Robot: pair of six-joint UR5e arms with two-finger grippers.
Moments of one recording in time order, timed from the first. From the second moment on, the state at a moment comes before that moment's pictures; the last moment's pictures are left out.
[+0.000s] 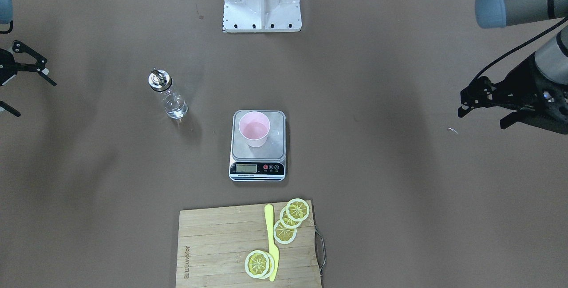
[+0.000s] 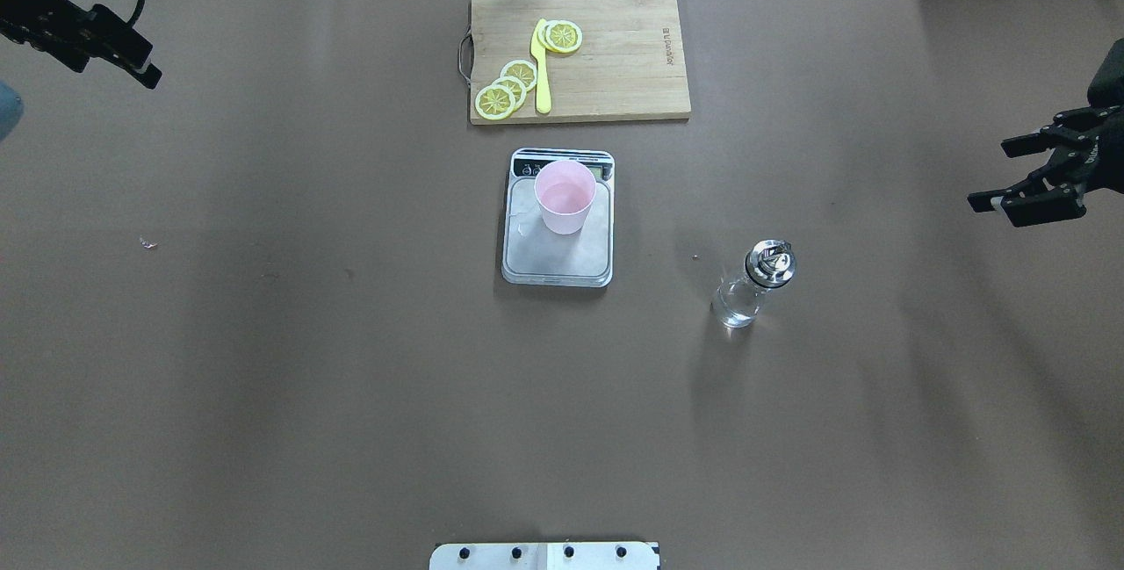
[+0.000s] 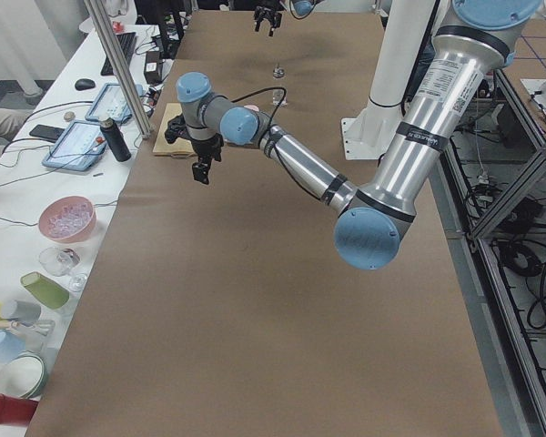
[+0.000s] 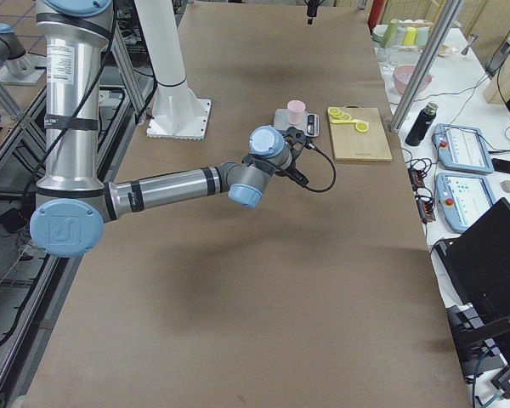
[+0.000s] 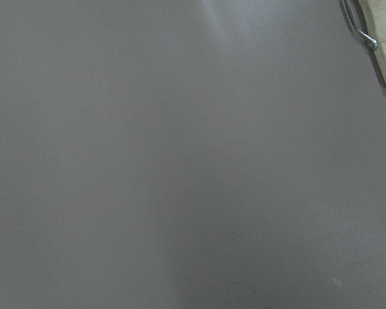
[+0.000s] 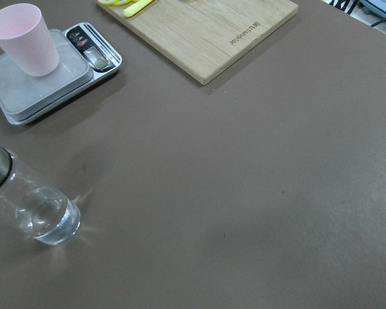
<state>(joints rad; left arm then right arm) -1.20 -1.98 -1.78 -1.44 -2.35 -0.31 1.12 -1.64 1.83 -0.64 2.33 0.24</state>
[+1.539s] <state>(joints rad) -1.20 -1.96 -1.78 -1.44 -2.35 -0.30 0.78 -1.66 1.82 -0.30 2.05 0.39</state>
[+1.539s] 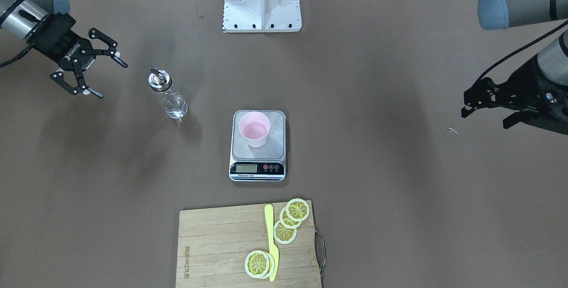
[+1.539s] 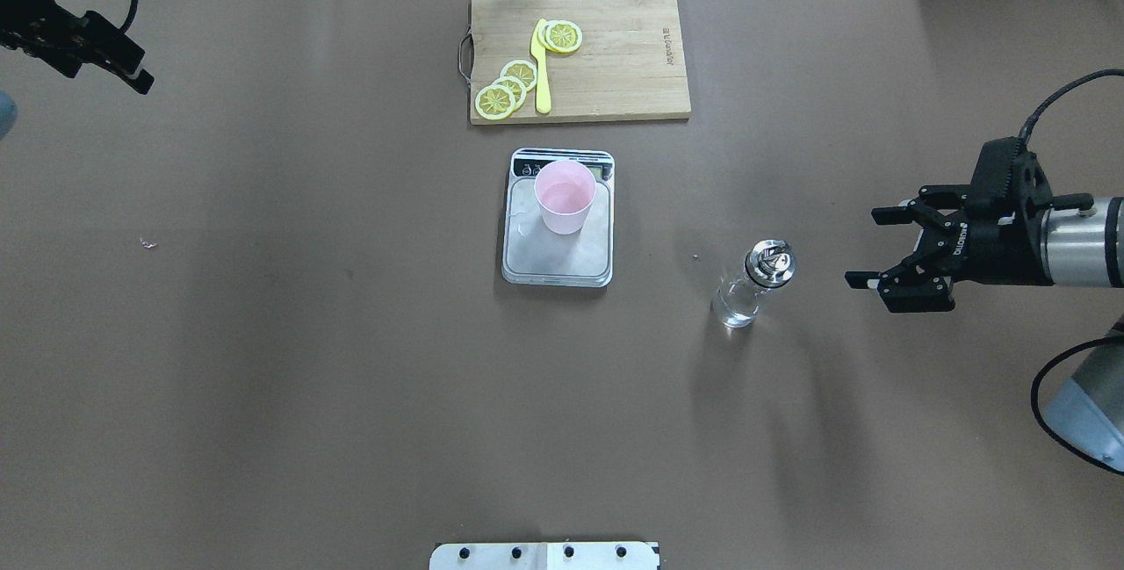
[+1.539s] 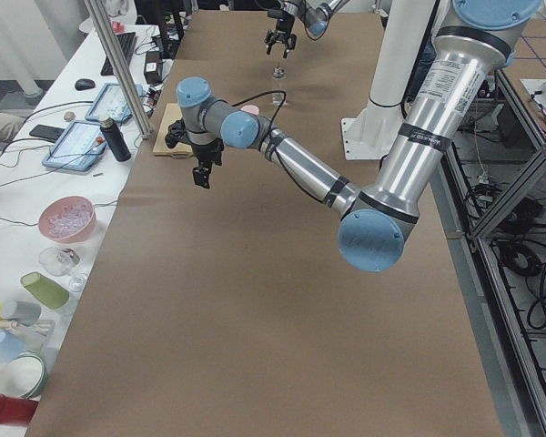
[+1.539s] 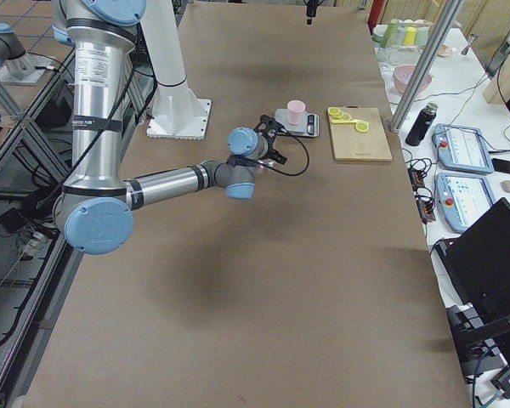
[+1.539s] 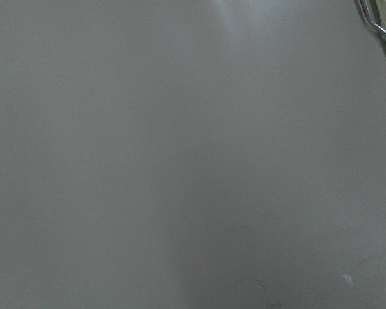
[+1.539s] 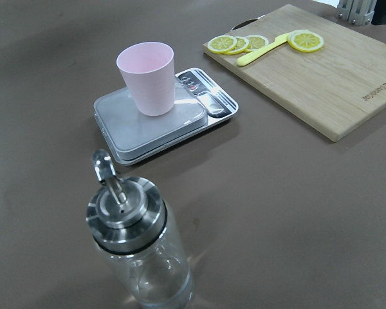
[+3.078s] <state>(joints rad) -1.21 -1.96 -1.78 -1.44 -2.35 -0.31 0.49 -1.61 1.75 -0.24 1.69 0.38</state>
